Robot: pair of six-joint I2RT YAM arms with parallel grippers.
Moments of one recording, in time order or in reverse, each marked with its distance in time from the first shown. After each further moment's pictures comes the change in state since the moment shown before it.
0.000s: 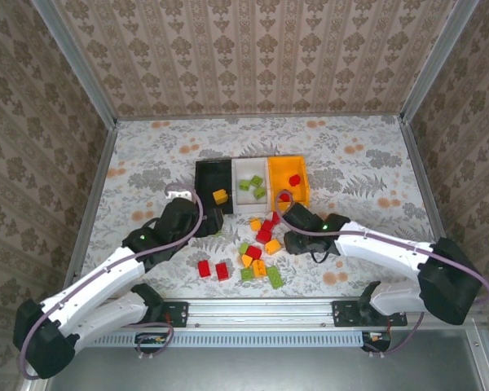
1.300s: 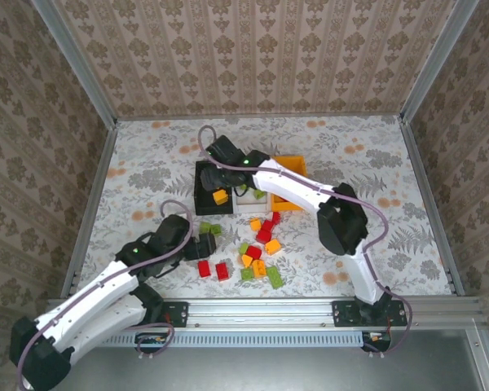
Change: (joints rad) left arm -0.006 -0.115 -0.123 -0.204 0.179 -0.085; right arm -0.007 0.830 1.111 -0.006 -0.045 -0.103
